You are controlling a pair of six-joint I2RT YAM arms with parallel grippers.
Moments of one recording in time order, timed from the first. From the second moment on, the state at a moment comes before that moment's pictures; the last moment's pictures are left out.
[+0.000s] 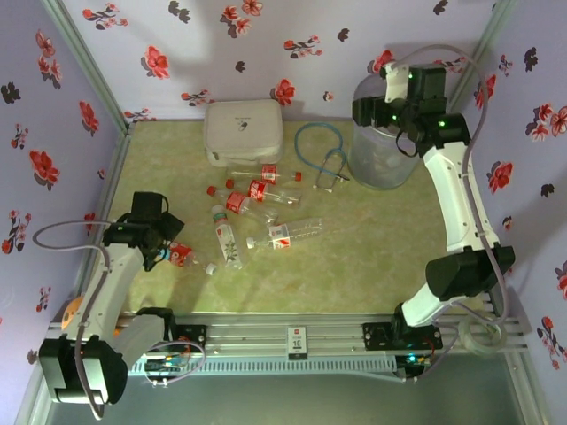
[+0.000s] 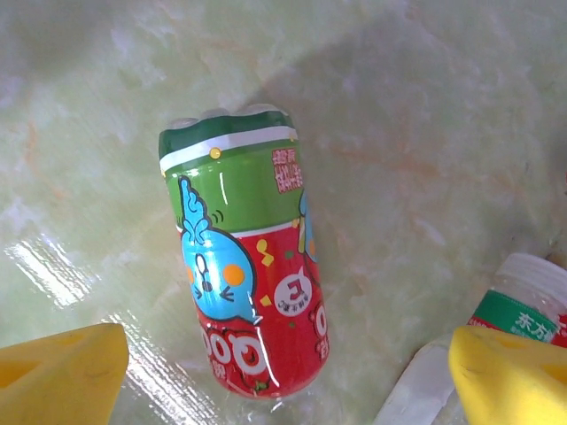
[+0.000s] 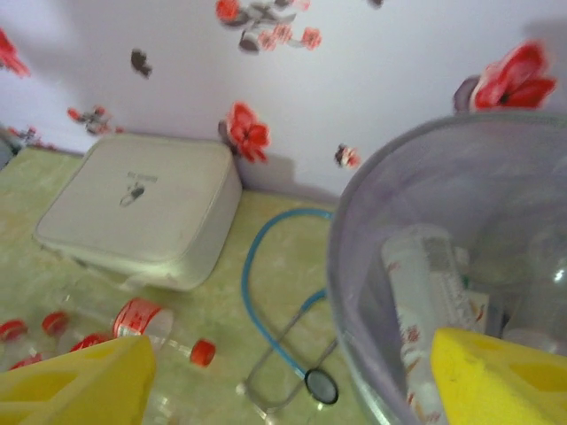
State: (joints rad) left arm -0.08 0.99 0.77 -0.91 -0.17 -1.03; right arm 0.16 1.59 1.86 -0.78 -0.24 -0.01
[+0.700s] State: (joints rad) left arm -0.03 1.19 0.56 -0.63 -0.10 -1.14; right arm 0.21 1.42 1.49 -0.68 -0.34 0.08
